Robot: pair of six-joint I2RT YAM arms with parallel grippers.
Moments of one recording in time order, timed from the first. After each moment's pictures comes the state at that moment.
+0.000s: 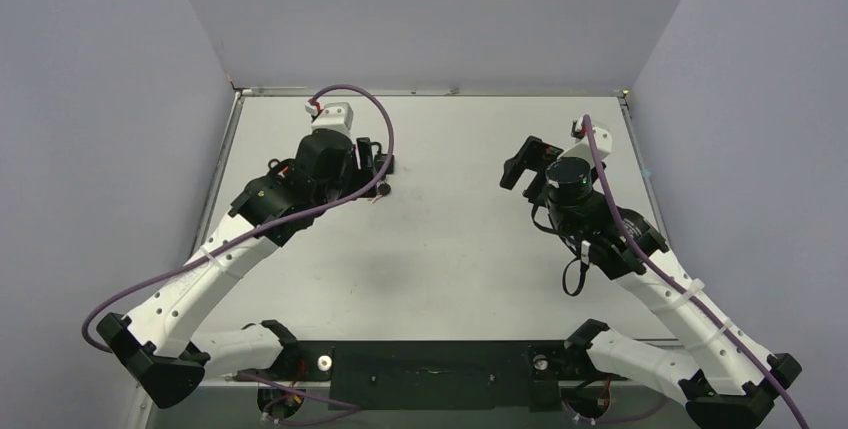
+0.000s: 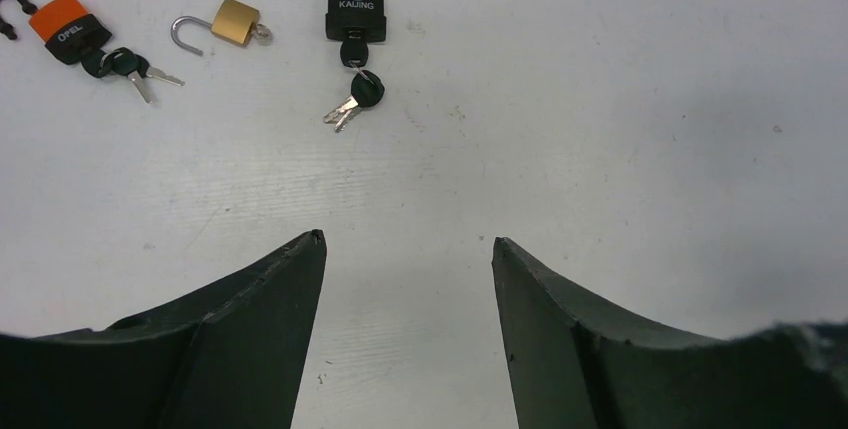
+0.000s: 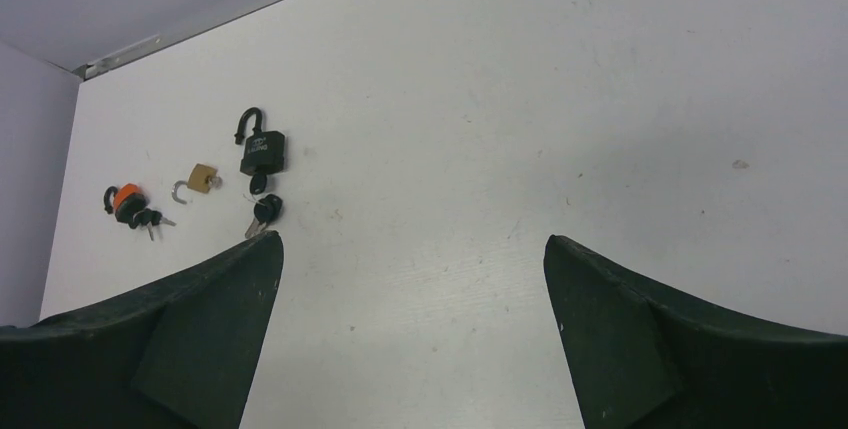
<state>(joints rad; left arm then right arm) -0.70 1.16 1.33 -0.79 -0.39 -0.53 0.67 0.95 1.13 -0.64 0.56 0.66</state>
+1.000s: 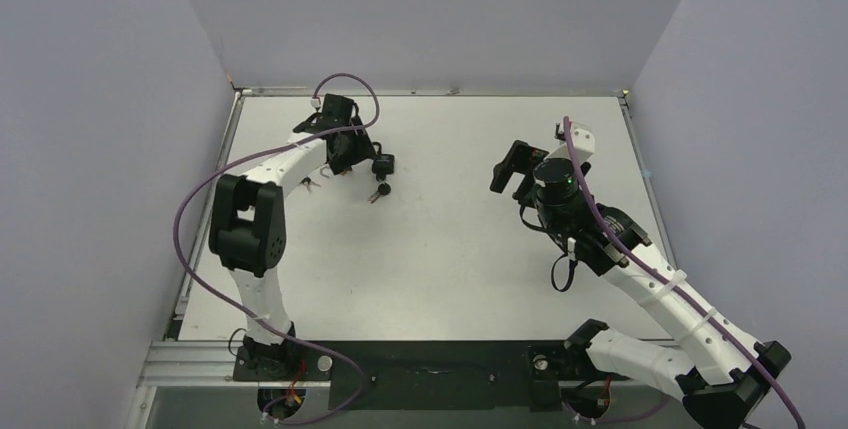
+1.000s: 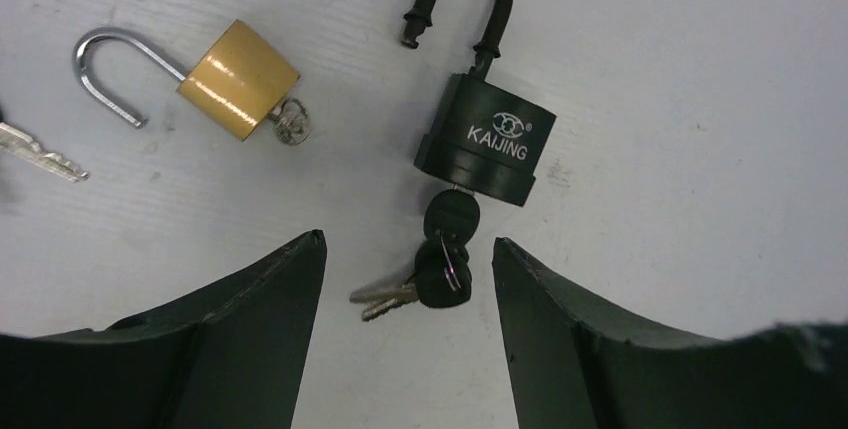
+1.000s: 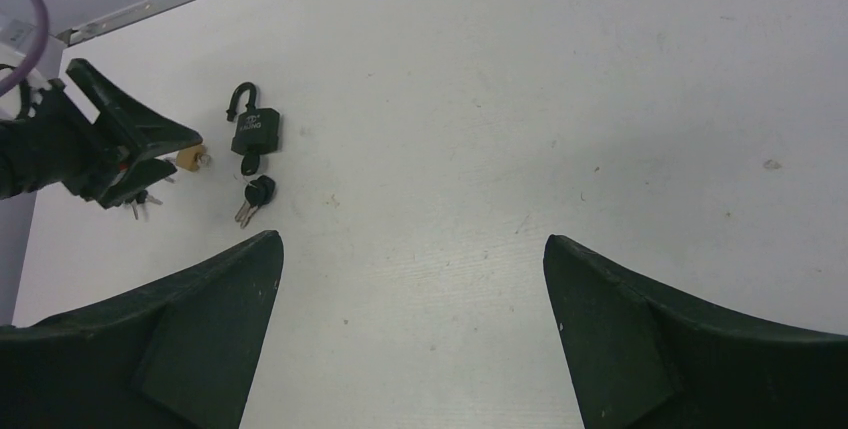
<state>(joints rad) -0.28 1.85 1.44 -0.49 -0.09 -0.70 0.67 0.99 1.06 -0.56 0.52 0.64</state>
